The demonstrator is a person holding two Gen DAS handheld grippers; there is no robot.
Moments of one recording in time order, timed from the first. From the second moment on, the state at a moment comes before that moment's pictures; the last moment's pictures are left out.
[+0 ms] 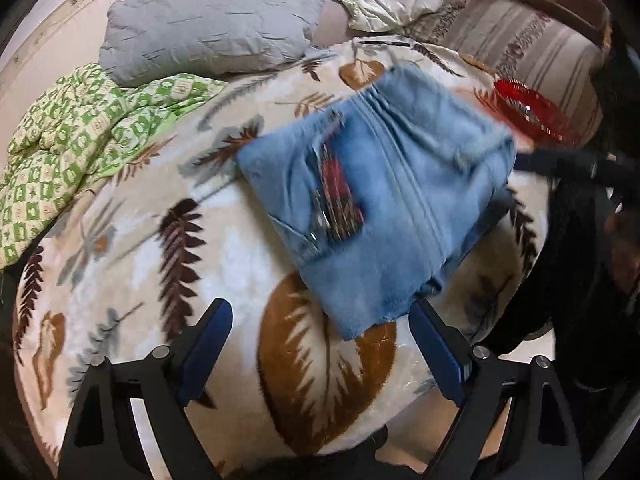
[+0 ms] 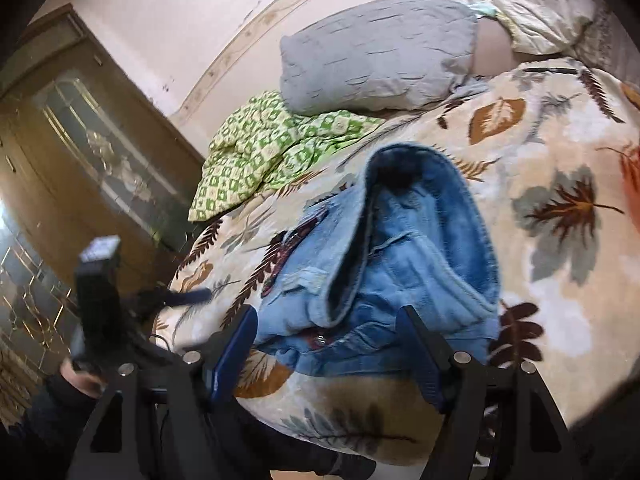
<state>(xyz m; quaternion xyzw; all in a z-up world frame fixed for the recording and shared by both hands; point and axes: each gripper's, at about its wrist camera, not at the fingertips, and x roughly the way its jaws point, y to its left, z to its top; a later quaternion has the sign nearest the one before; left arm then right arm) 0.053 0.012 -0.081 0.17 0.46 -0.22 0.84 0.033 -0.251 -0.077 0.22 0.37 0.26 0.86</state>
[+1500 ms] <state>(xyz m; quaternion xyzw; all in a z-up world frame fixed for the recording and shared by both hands) 0.062 -0.011 -0.095 0.11 0.50 -0.22 0.83 0.066 -0.270 -0.100 0.06 0.42 0.19 0.89</state>
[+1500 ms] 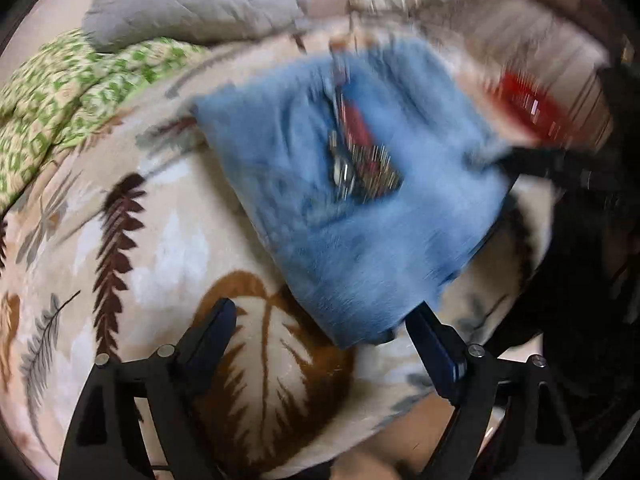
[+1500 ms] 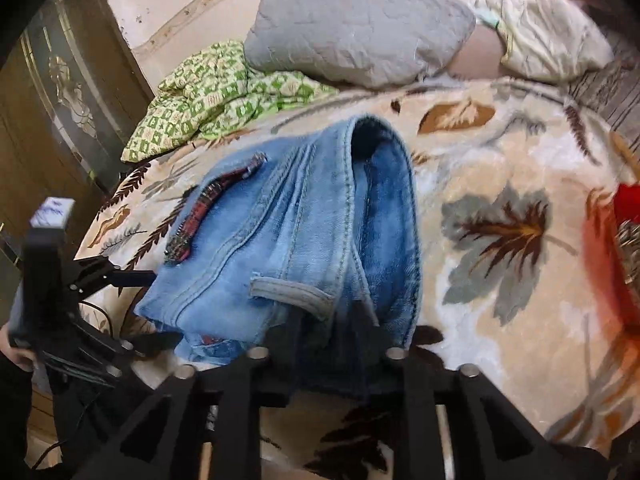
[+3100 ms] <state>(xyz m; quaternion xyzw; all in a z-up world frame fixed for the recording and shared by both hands) 0.144 -0.019 -0.133 -0.12 0.52 -0.23 0.81 0.135 -0.271 -0.148 0.20 0.50 0.23 0.81</state>
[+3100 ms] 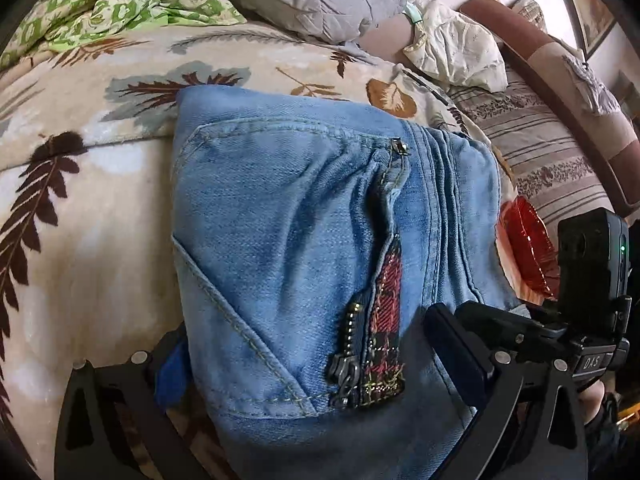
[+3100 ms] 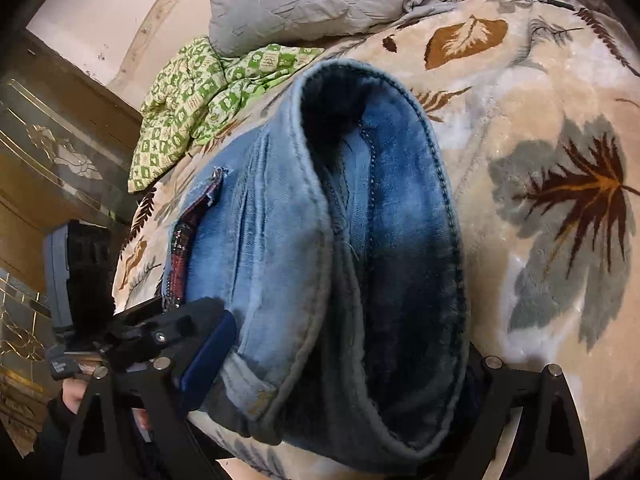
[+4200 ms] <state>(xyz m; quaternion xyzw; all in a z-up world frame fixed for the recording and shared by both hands) 0.188 0.025 -0.061 -0.10 0.39 -0.23 0.89 0.199 -0.237 -0.065 0.16 0.38 0.26 0.87</state>
